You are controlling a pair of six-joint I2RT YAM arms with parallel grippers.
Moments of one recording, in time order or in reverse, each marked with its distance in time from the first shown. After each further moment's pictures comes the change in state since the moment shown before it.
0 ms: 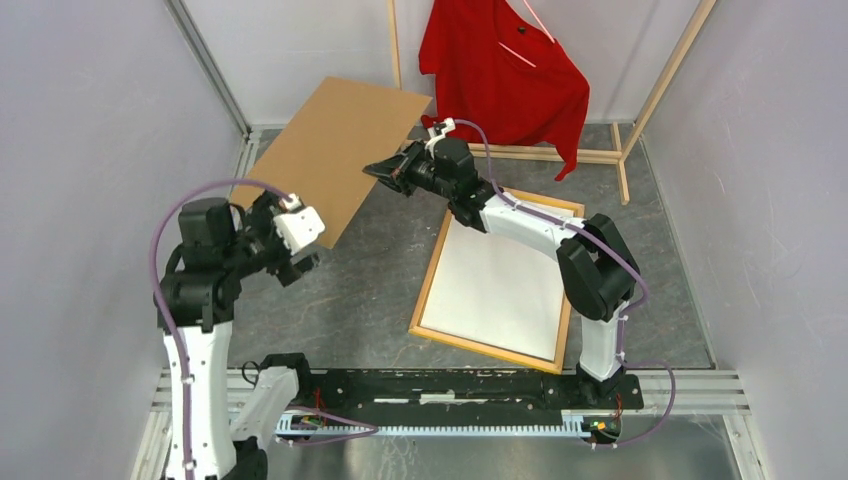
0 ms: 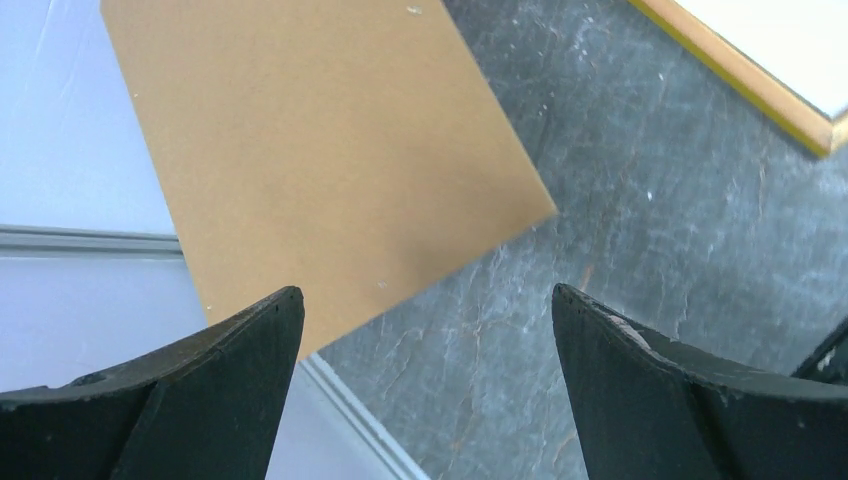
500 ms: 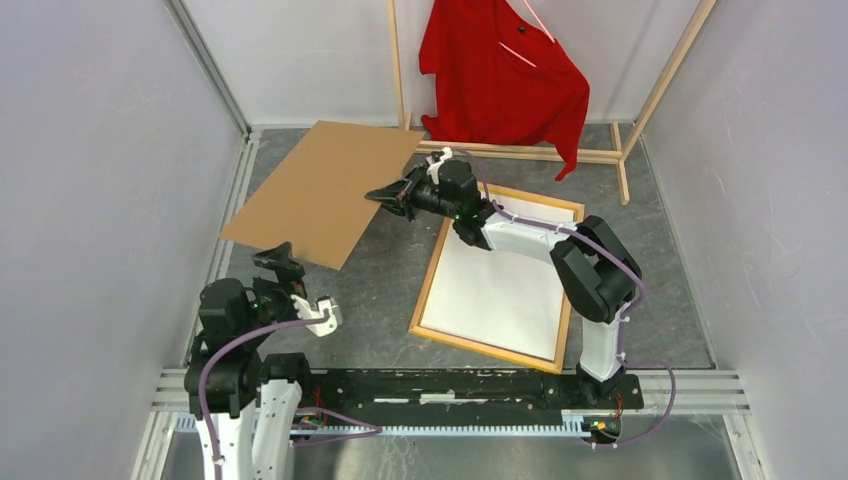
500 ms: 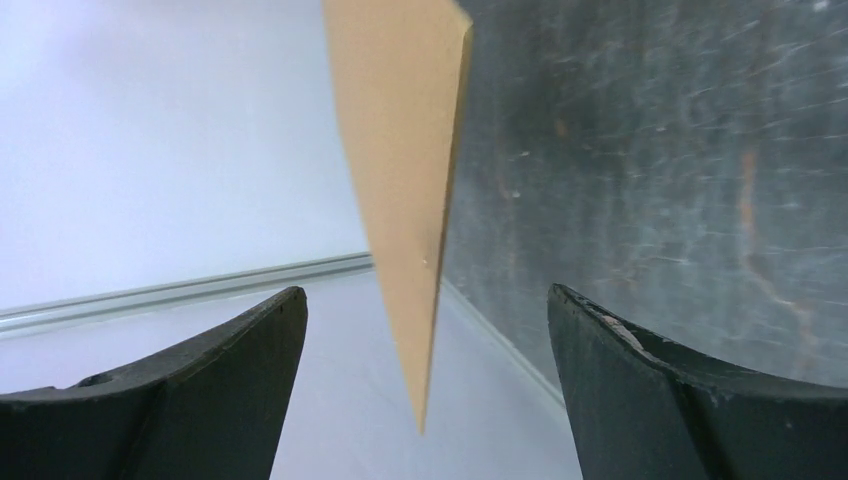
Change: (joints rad) left arm 0.000 -0.529 -0.426 0.068 -0.075 0.554; right arm 0.003 -0.010 -0.175 0.154 -0.114 0.184
